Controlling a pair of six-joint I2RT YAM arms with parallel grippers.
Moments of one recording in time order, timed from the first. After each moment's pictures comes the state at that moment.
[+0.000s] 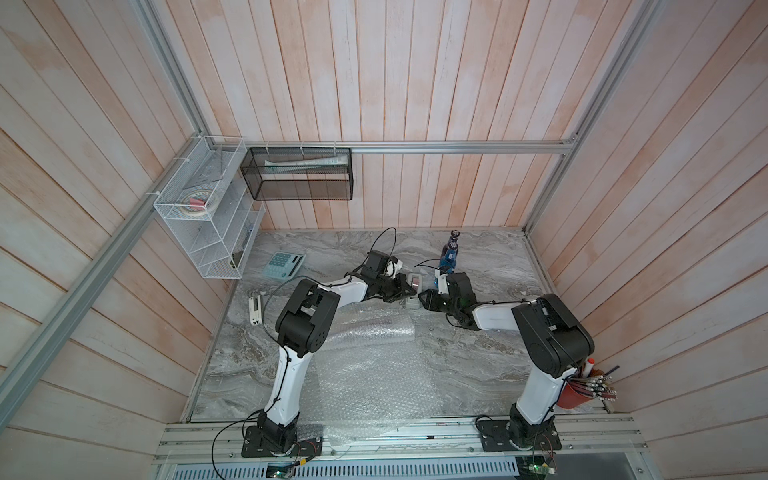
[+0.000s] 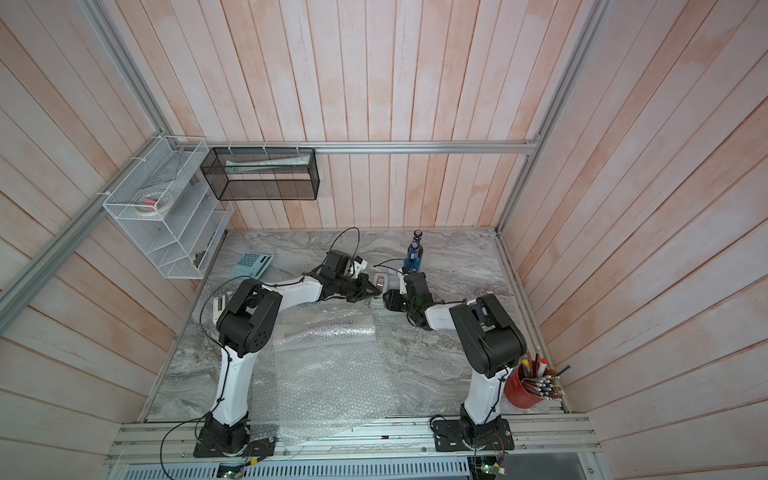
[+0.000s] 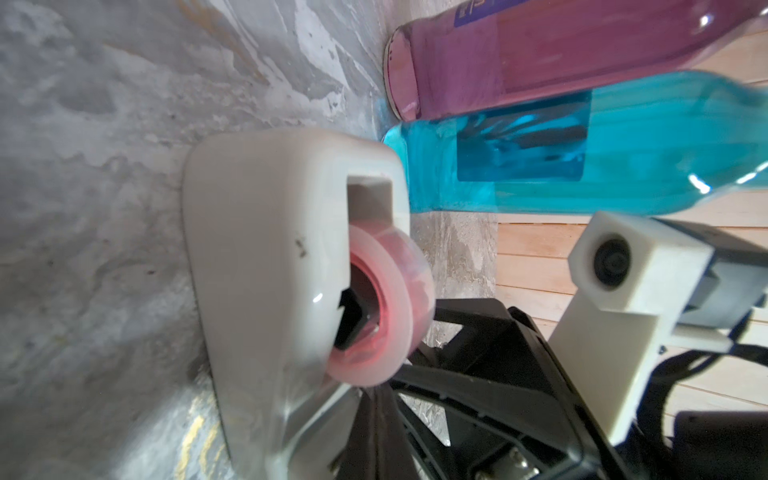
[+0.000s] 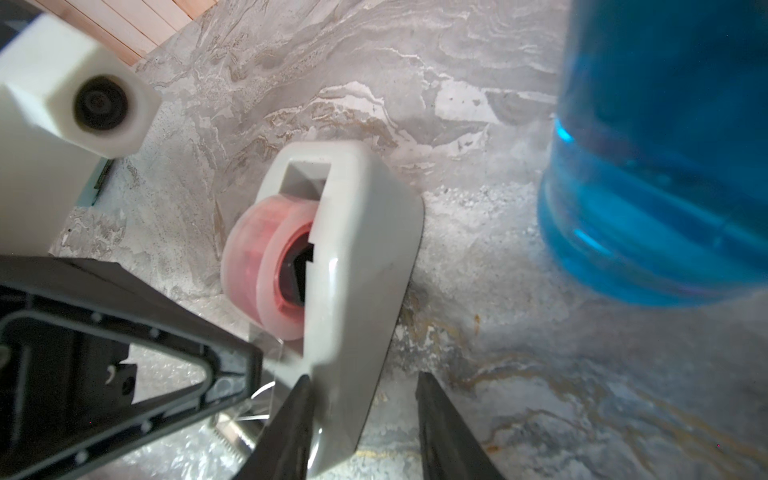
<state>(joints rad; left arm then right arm) -0.52 2.20 1.47 -0.02 0.73 -0.77 0.43 1.84 0.82 0.35 -0.22 0.51</state>
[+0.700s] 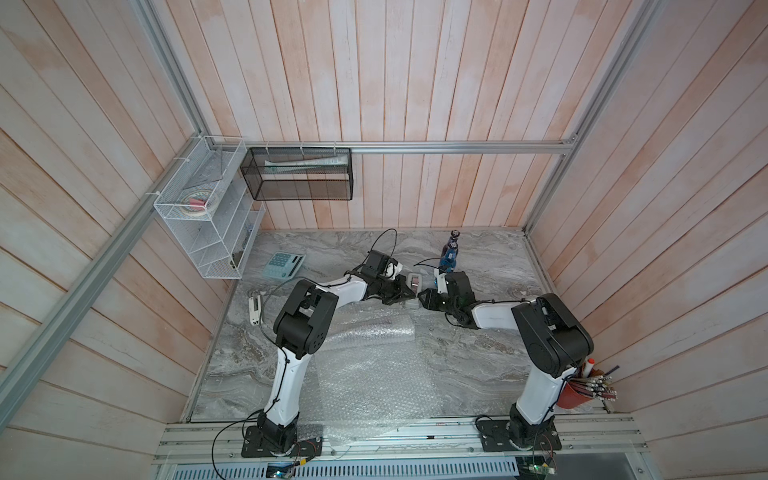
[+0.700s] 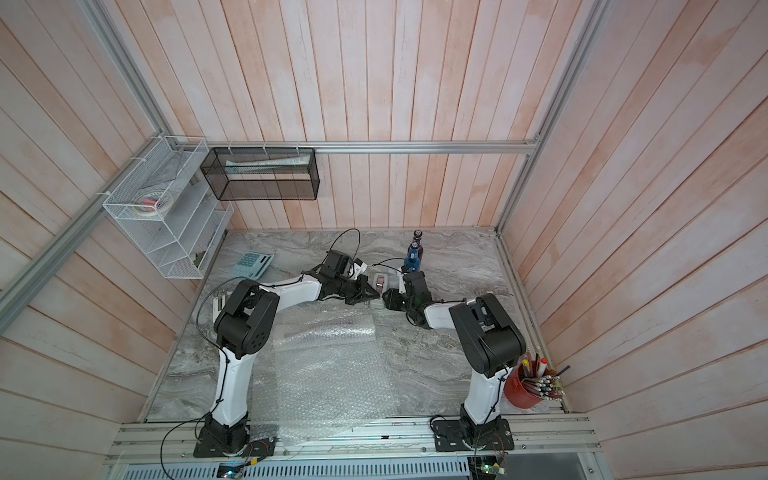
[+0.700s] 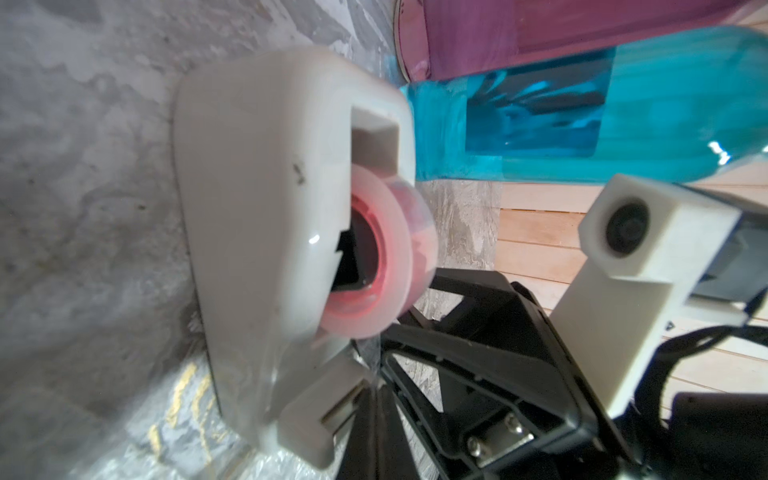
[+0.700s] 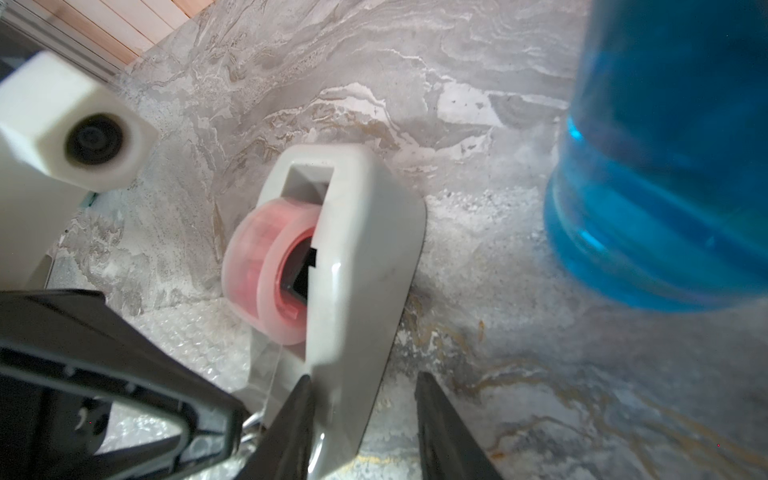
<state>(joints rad) -0.53 2.17 1.46 -0.12 0.75 -0.78 0.43 1.84 0.83 0.32 -0.21 0.51</state>
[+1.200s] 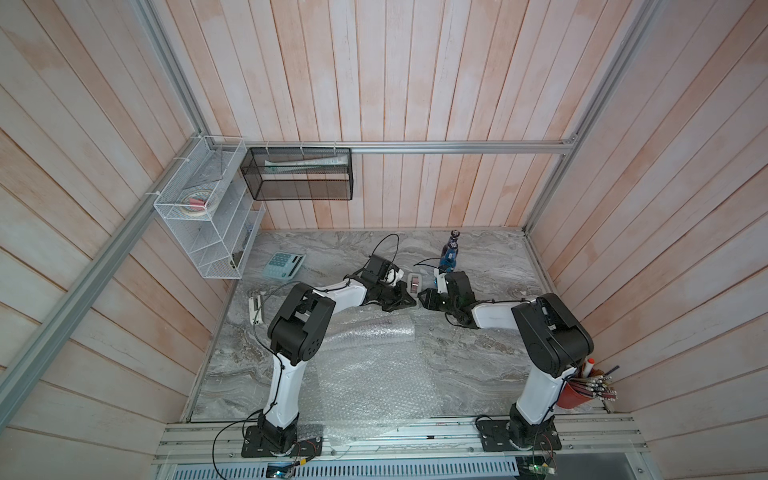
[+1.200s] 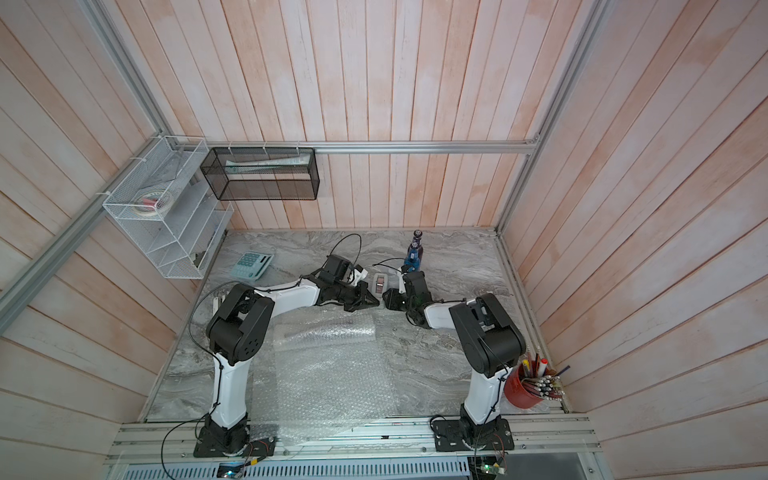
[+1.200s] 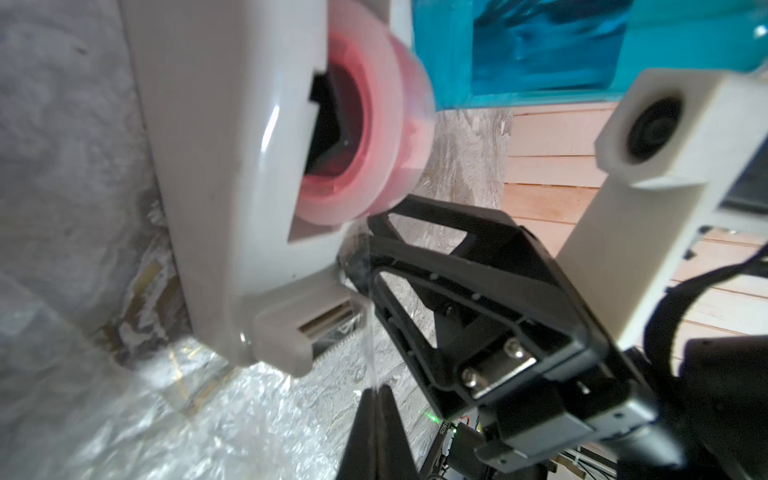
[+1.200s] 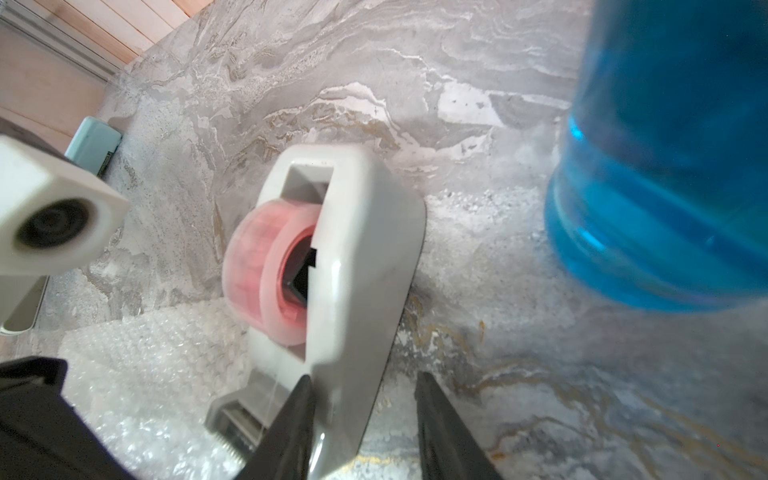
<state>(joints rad) -0.56 2.10 1.37 -0.15 0.75 -0.78 0.43 1.84 0.83 0.32 -0.21 0.51</state>
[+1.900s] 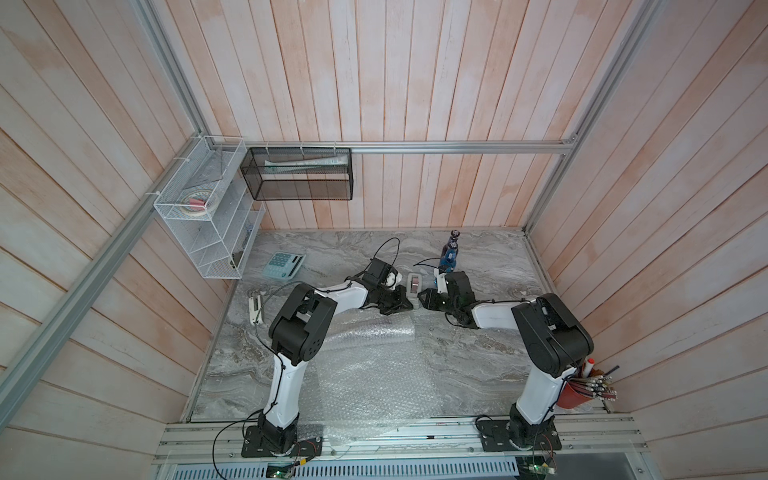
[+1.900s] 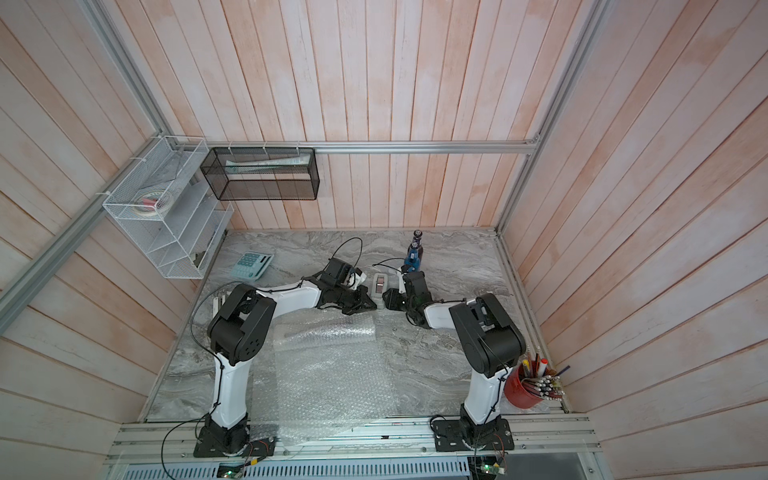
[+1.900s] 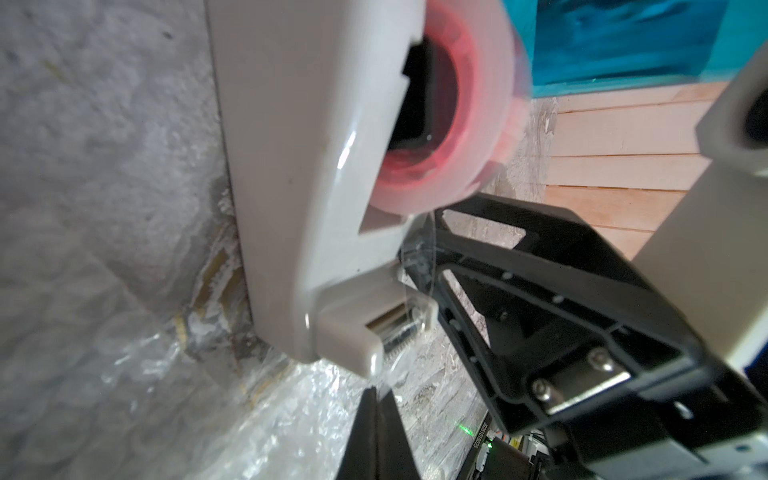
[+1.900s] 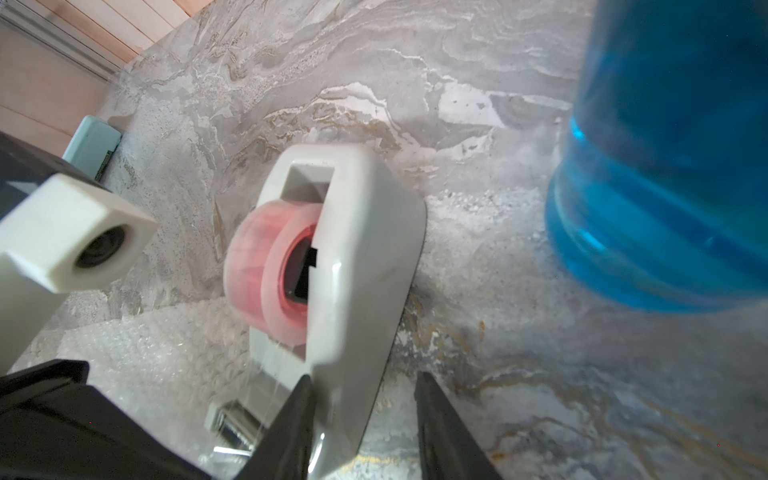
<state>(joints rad) -0.57 2.11 1.37 -0.19 0.66 -0.72 0.43 1.84 0.83 0.32 -0.21 0.50</state>
